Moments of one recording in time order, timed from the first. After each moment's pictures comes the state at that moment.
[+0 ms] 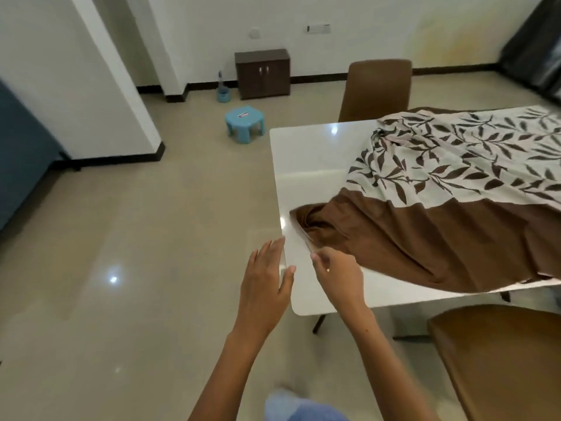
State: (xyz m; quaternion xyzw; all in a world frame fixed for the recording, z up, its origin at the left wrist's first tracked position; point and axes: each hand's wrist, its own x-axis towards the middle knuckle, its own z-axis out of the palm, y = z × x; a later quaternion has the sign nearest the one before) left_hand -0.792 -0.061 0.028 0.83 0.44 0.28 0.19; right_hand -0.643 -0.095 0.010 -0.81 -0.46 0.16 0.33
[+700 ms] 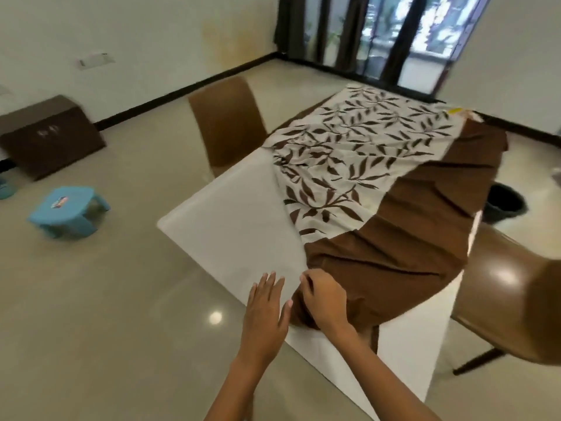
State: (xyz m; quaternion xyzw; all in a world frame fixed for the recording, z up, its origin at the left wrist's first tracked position) left_hand -0.683 0.276 -0.054 0.96 0.09 0.10 0.26; right_hand -0.587 0.163 -0.063 -0.94 -0.17 -0.05 0.30
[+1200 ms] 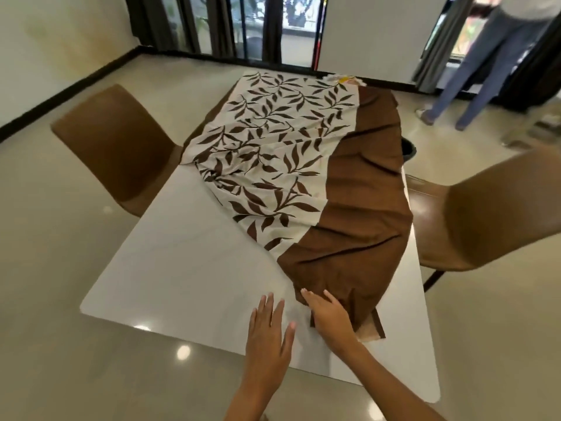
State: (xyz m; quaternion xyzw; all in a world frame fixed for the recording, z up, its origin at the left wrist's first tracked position) left_hand -0.635 0.328 -0.098 0.94 -0.09 0.01 0.32; right_hand -0.592 0.155 -0.143 -0.97 -0.13 -0.07 0.19
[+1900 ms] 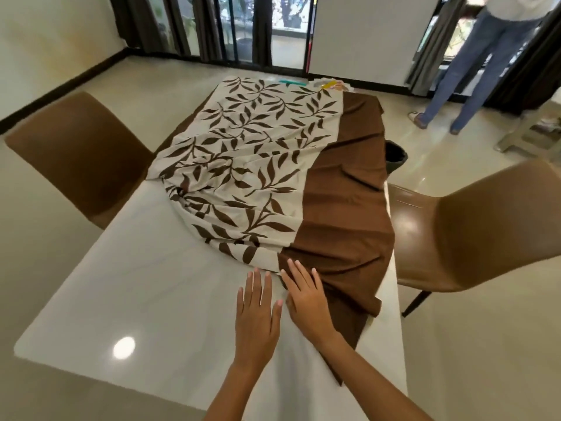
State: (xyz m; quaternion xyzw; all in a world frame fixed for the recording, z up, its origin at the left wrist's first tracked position) left_hand -0.522 0.242 -0.102 0.97 -0.08 0.02 0.23; right_hand -0.502 0.108 -0.111 -0.97 -0.11 -0.13 0.18
